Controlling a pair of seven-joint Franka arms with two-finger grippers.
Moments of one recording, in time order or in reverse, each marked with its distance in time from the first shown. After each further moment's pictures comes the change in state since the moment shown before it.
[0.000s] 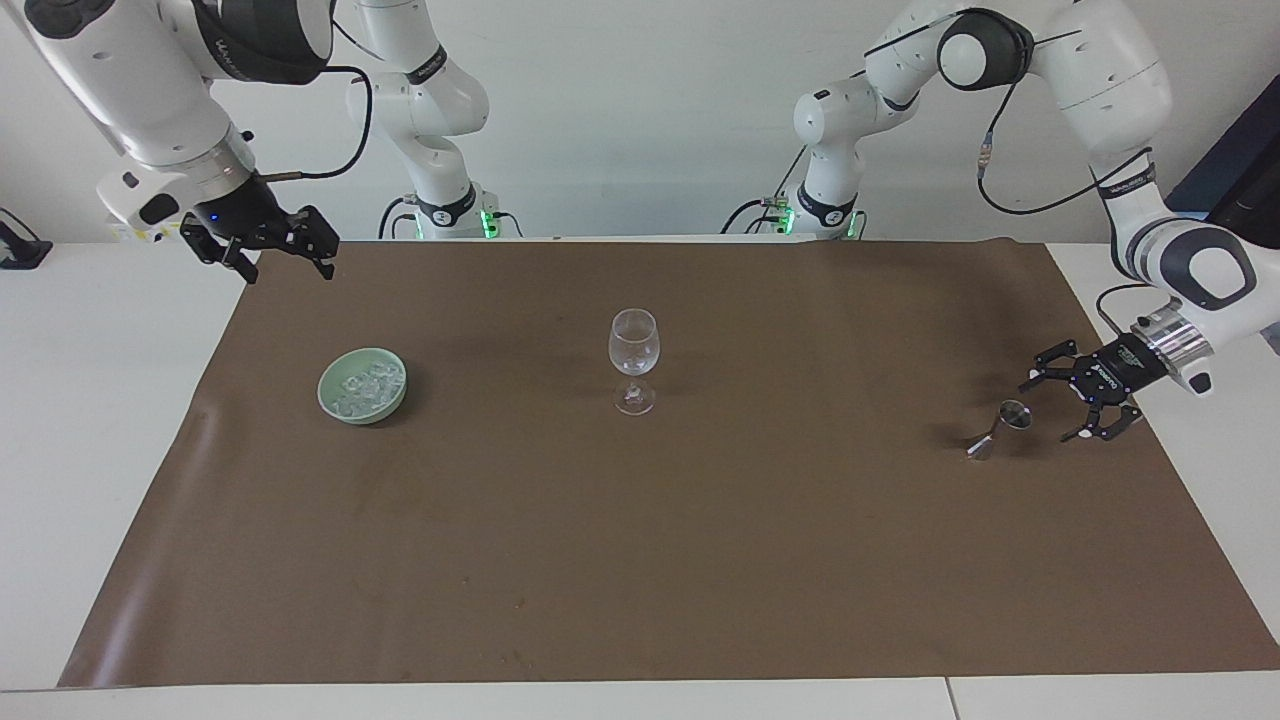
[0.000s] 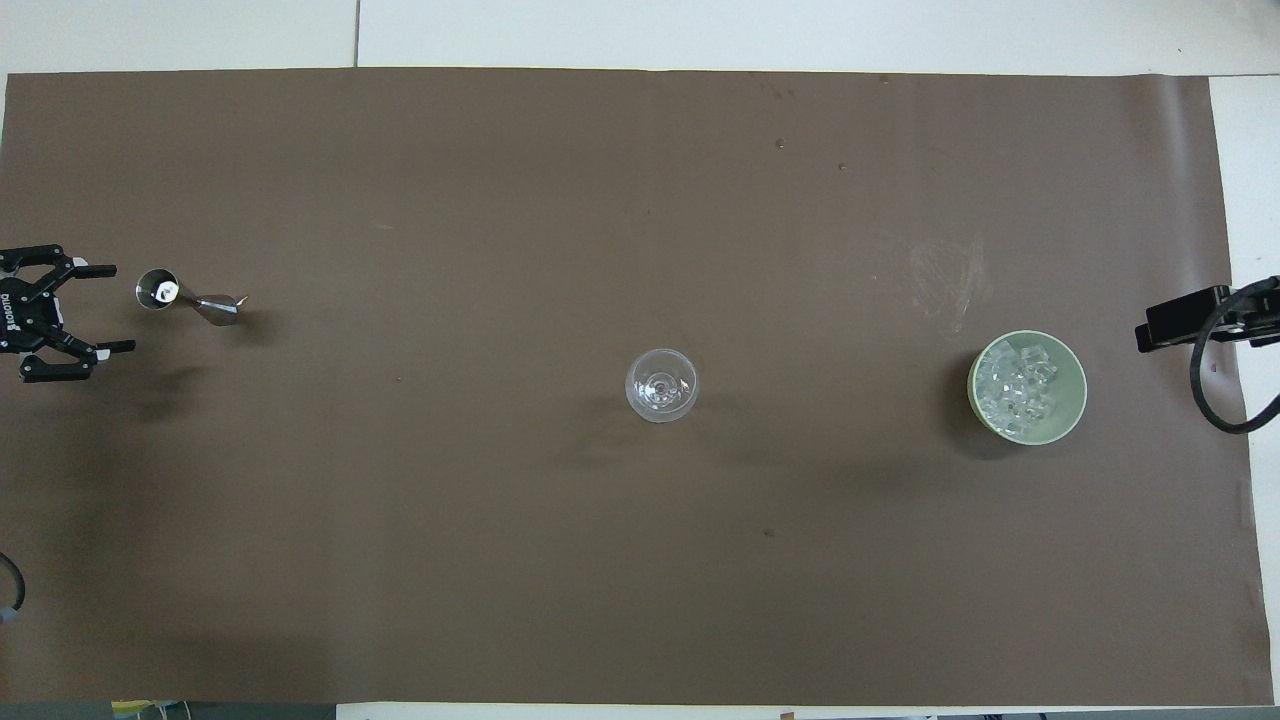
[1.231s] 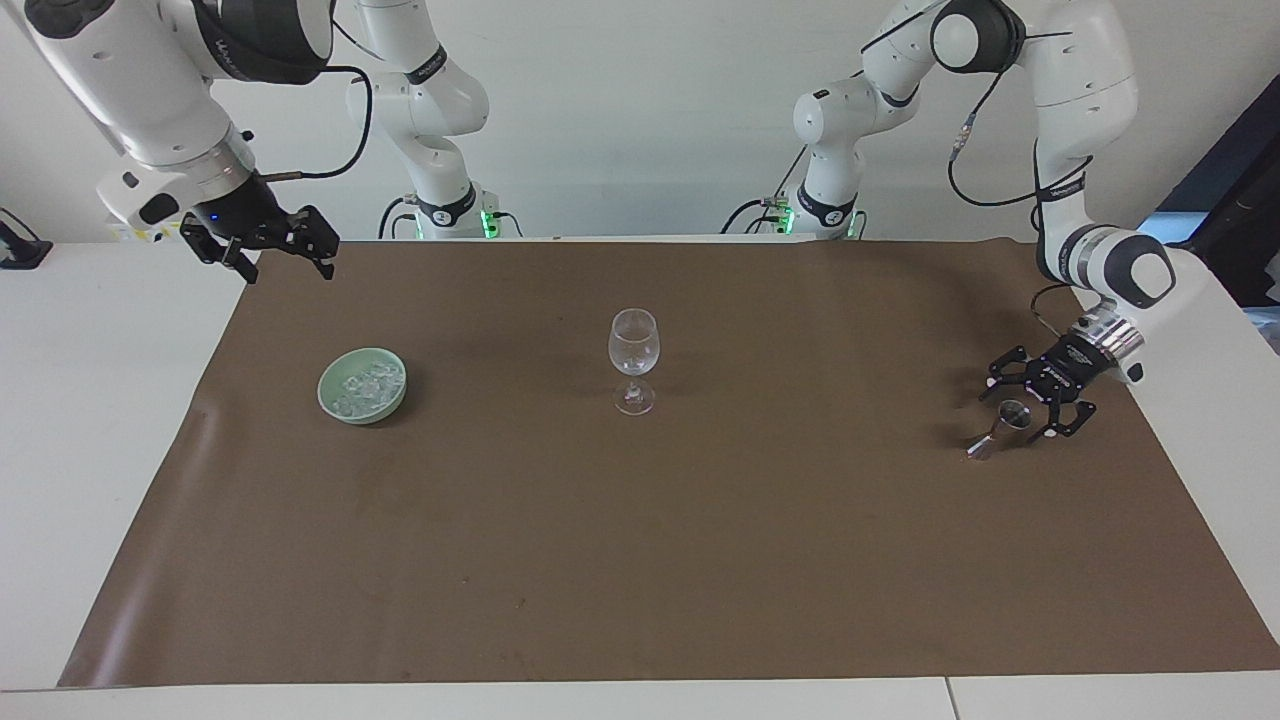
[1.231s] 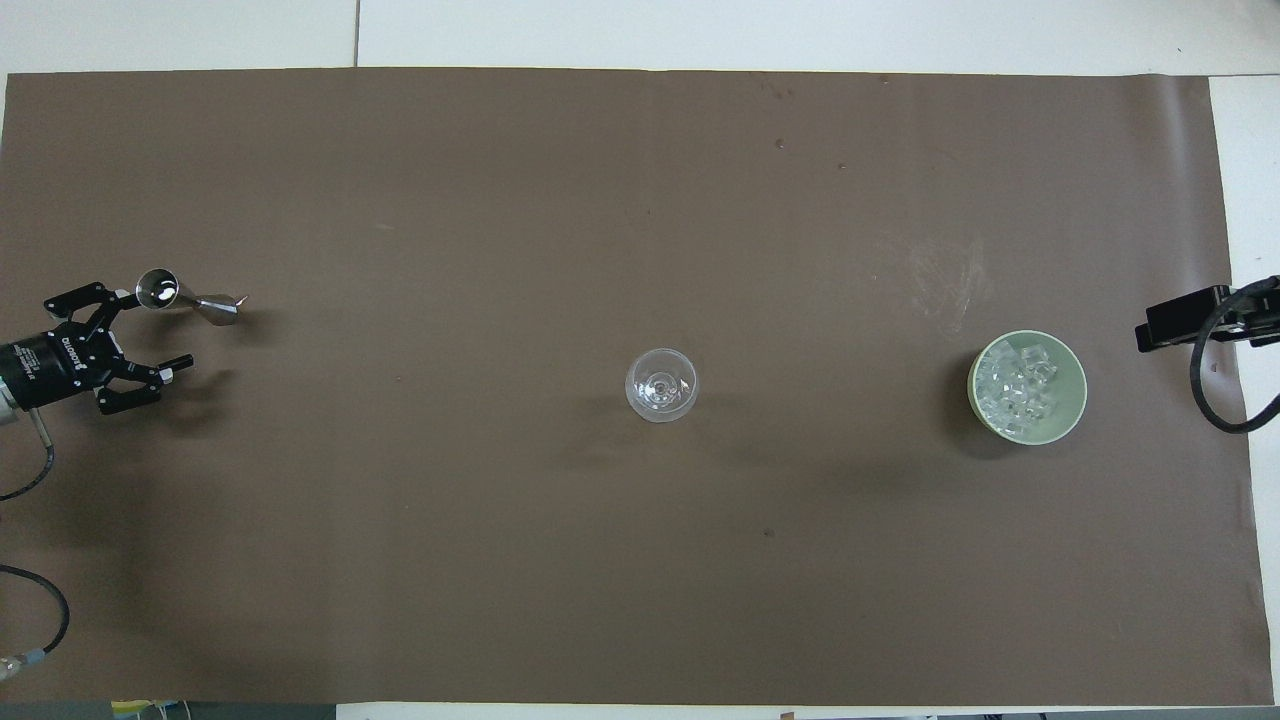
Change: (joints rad) left arm -0.005 -0.096 -0.011 -0.318 -0.333 0.132 0.155; right arm 0.000 0.000 0.000 0.000 0.000 0.000 0.000
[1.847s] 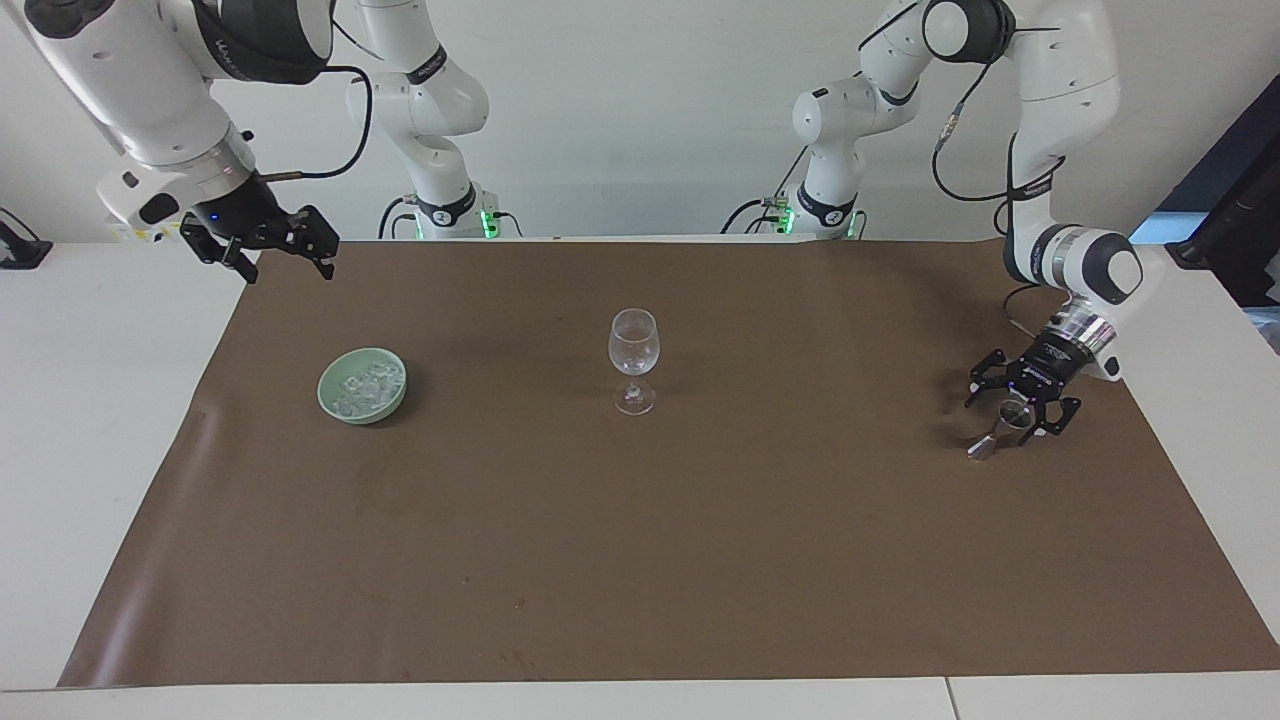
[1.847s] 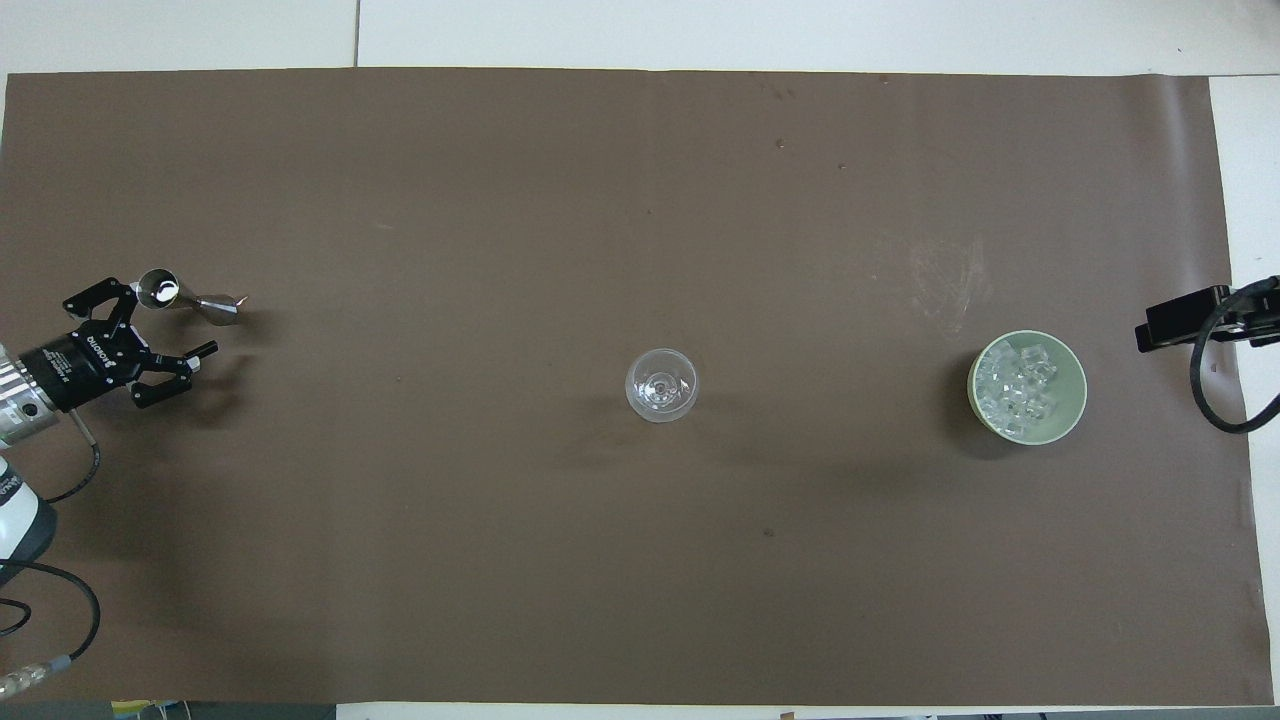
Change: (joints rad) left arm -0.062 -0.026 -0.002 -0.080 -0.195 0.089 0.114; right arm 0.000 0.000 0.000 0.000 0.000 0.000 0.000
